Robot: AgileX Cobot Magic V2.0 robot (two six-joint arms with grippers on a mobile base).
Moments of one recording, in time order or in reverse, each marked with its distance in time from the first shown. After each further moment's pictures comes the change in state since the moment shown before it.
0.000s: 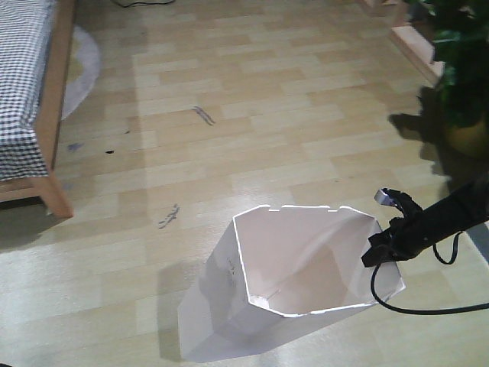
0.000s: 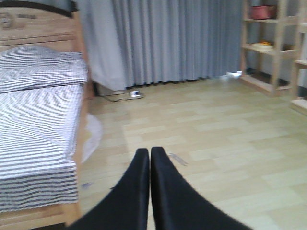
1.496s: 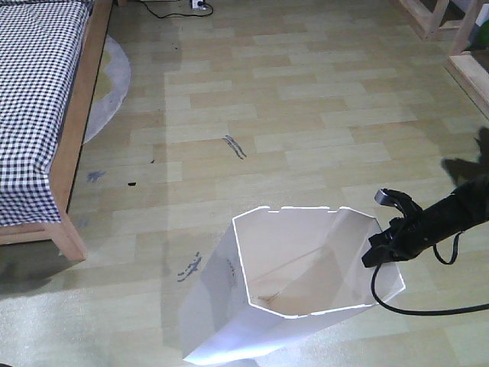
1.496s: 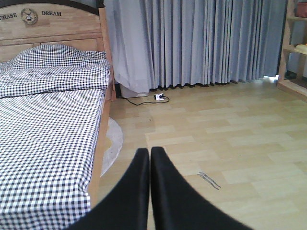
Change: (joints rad) left arm 0.000 0.000 0.000 0.000 0.000 0.000; right arm 0.004 0.000 0.000 0.000 0.002 0.000
